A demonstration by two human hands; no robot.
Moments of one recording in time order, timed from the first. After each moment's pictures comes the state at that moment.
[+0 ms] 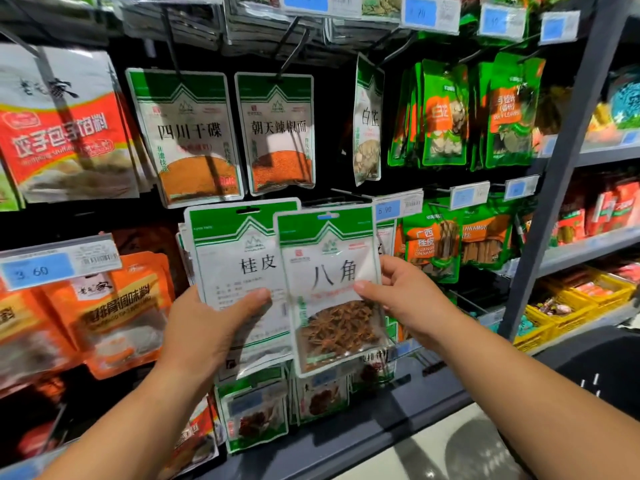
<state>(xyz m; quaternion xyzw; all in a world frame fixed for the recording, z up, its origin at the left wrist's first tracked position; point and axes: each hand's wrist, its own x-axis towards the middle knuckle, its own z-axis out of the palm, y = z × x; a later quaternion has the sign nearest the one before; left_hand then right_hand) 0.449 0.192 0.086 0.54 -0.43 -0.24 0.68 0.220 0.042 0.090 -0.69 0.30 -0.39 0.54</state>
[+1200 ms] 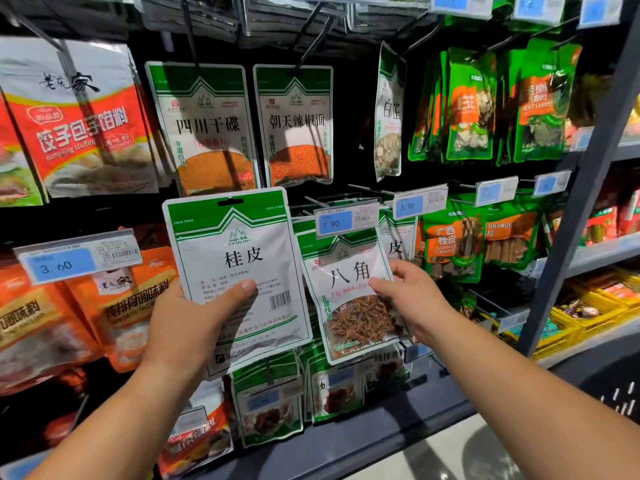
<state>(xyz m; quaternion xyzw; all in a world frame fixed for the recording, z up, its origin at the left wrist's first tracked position) 0.486 0.203 0.085 0.58 -0.40 -0.19 0.68 0.254 -0.002 0.054 -0.62 0.38 -0.42 0.54</state>
